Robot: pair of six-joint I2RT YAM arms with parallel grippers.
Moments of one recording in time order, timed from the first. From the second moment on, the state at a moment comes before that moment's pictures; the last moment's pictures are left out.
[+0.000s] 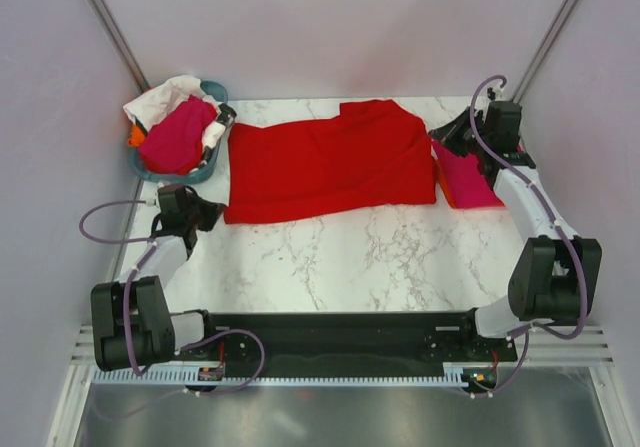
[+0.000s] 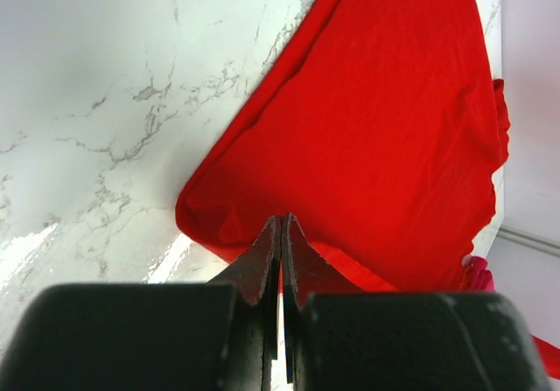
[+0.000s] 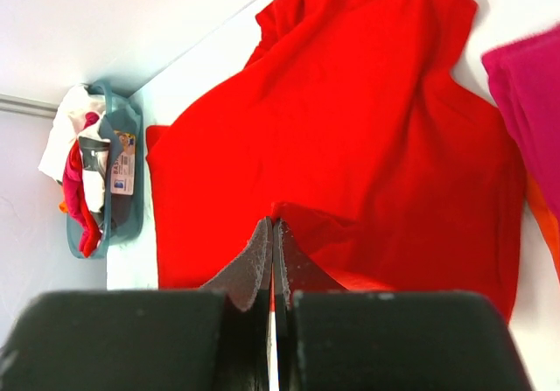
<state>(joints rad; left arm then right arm) 0.15 1.23 0.51 0.07 0.14 -0.99 -0.04 1.48 1.15 -0.11 -0.36 0.68</state>
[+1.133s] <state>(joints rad) 0.15 1.40 0.64 0.16 0.08 -1.07 -0.03 1.87 1.58 -0.20 -0.36 0.65</state>
